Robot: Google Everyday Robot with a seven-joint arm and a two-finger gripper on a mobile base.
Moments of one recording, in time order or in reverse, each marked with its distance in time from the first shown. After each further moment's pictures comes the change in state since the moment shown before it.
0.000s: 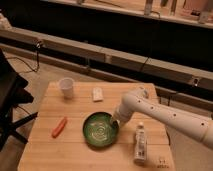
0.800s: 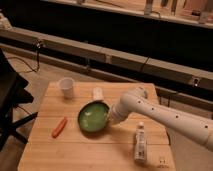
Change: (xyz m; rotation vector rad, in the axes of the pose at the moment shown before) arm -0.020 -0.031 -0.021 0.150 -0.034 -0.113
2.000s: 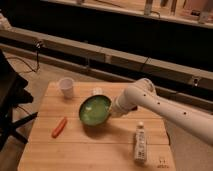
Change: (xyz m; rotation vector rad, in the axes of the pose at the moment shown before) arm 0.015 -0.025 -0.051 -0.004 0.069 -0.030
